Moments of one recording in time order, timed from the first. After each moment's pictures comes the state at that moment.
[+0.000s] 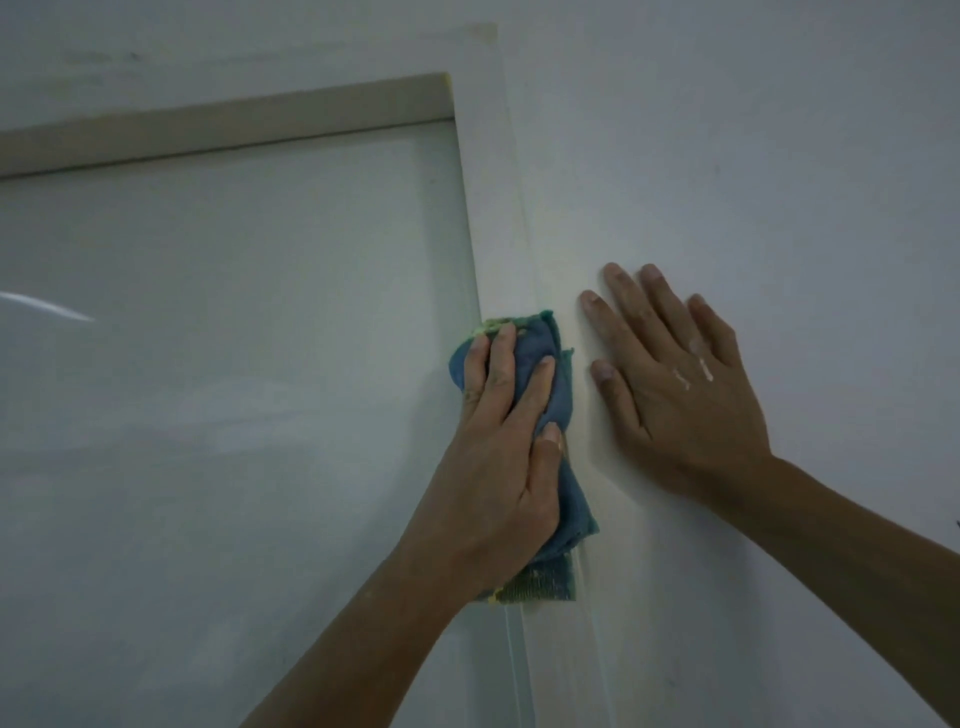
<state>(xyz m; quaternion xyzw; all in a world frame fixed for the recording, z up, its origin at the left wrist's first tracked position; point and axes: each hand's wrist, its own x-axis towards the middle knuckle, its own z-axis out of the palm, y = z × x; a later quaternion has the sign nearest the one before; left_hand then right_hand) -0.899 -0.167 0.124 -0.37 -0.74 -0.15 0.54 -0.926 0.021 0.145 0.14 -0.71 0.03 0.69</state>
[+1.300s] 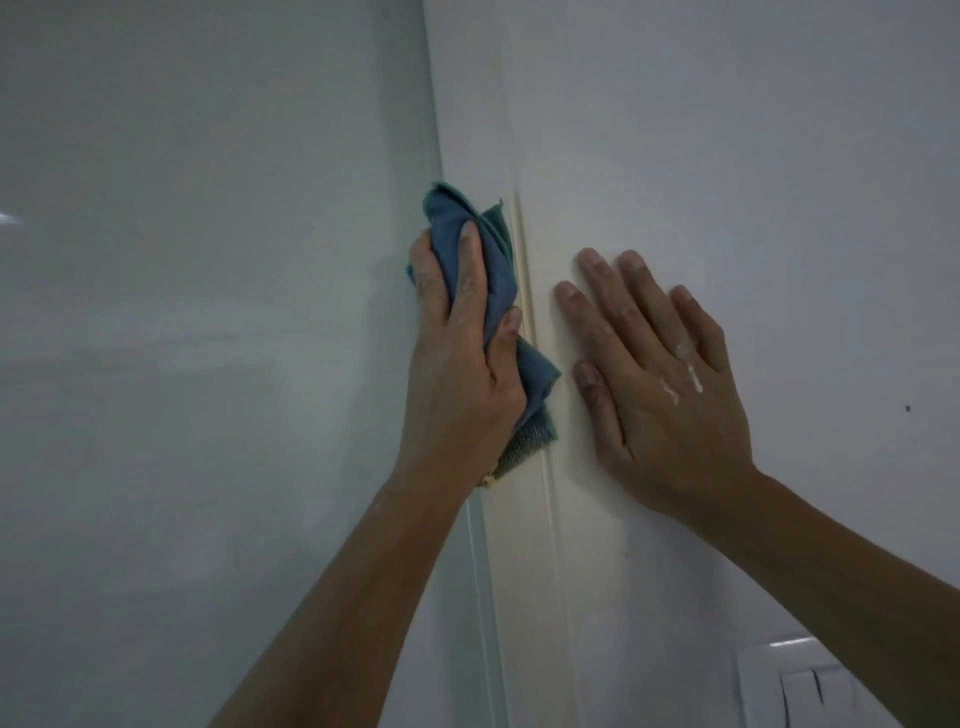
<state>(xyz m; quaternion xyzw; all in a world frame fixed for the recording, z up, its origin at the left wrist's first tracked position) -0.920 -0.151 0.102 -0.32 -0.67 -0.30 0.60 -0.923 0.016 0.062 0.17 -0.71 0.01 0.68</state>
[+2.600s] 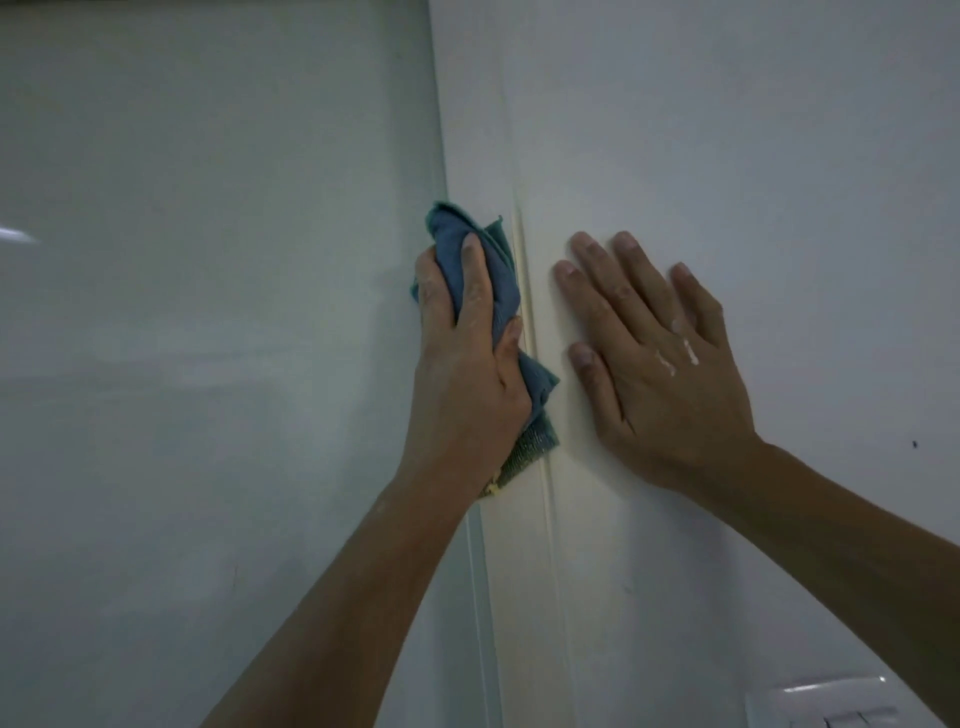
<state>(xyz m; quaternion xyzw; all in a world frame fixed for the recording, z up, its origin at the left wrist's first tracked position) -0.926 -0.149 0.116 -0.31 -0.67 -0.28 0.61 -0.926 0.021 0.098 0.17 -0.71 -0.01 0.68</state>
